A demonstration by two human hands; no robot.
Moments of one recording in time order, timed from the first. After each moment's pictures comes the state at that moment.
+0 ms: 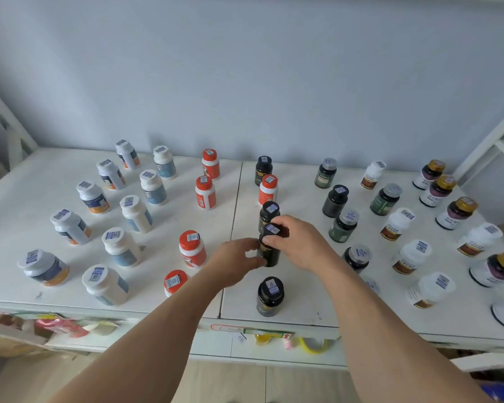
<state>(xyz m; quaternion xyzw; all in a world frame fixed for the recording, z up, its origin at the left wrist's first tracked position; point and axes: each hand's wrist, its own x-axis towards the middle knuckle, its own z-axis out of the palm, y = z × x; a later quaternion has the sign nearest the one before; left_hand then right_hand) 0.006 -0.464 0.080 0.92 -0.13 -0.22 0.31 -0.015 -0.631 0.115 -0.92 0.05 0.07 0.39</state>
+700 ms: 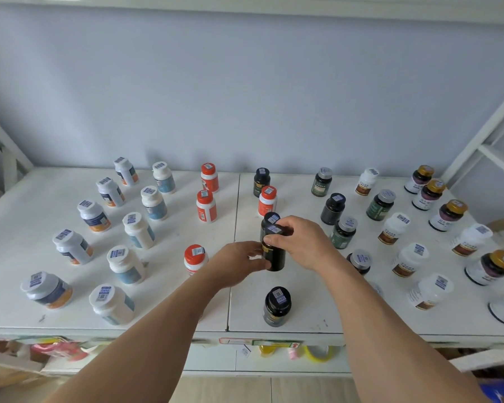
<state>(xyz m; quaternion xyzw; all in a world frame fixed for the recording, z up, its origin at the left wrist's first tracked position) 0.023 -0.457 0.101 0.89 -0.17 -0.26 0.33 -0.006 -0.627 0.127 -0.91 0.10 0.03 0.40</state>
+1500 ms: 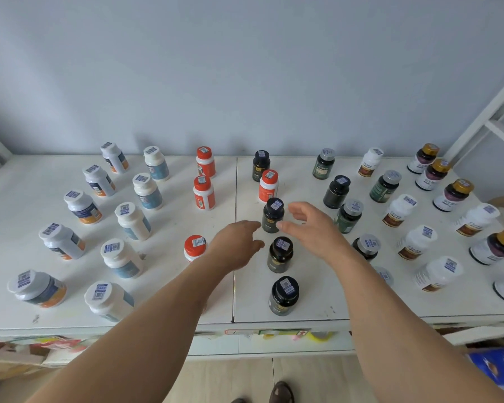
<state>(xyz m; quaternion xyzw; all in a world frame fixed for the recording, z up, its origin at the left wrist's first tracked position) 0.045 -0.460 0.093 0.94 -0.21 -0.17 0.19 -0.002 -0.637 0.107 -0.88 0.14 0.03 0.45</state>
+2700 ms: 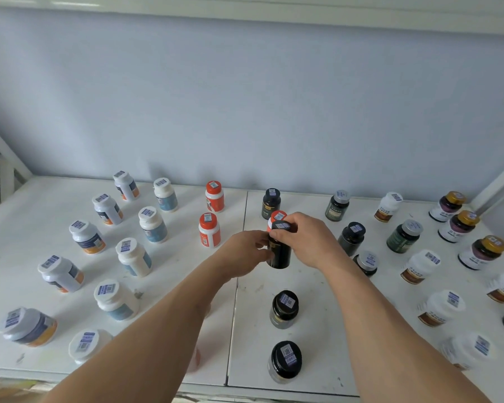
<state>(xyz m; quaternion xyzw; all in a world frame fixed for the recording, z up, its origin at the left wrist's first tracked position) 0.102 -0.482 0.132 0.90 -0.14 -0.23 0.35 0.080 -0.638 0.141 -0.94 0.09 0.02 0.34</state>
